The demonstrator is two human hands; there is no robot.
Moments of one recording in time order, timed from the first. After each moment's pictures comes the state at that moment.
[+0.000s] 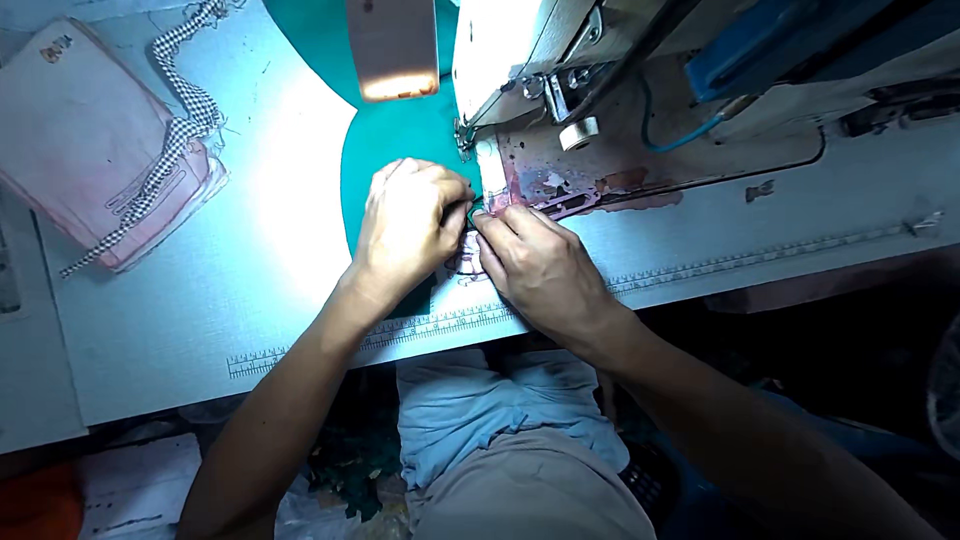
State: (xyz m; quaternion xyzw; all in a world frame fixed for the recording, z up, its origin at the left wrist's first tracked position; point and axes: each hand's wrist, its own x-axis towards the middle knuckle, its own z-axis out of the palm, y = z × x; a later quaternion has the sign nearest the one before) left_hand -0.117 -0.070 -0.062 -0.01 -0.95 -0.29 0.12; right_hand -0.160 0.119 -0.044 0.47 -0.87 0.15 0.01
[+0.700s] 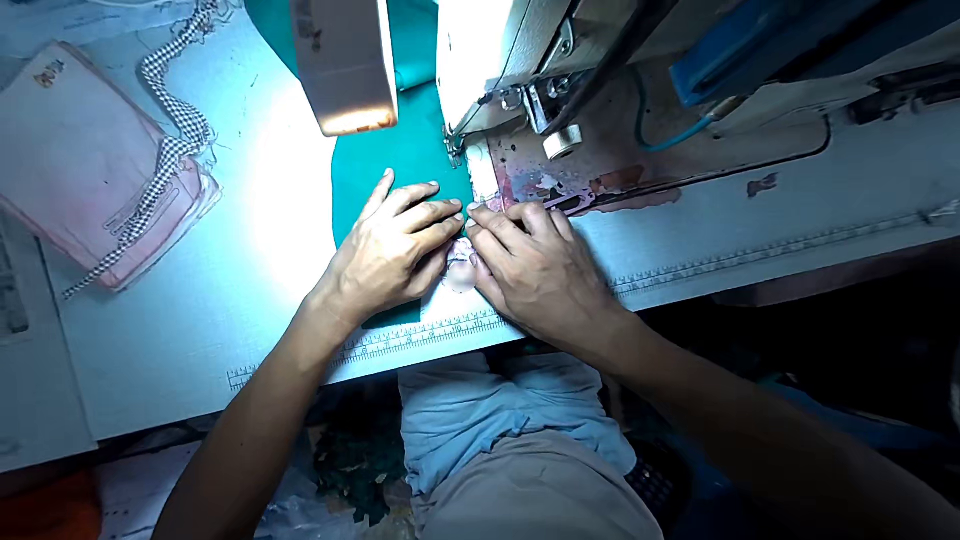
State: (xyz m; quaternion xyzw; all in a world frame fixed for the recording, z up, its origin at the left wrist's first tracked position) left_hand -0.097 -0.092 -0.076 -0.18 -0.94 -0.25 0.11; right_hand -0.166 0.129 -0.049 0.51 -0.85 0.07 0.01
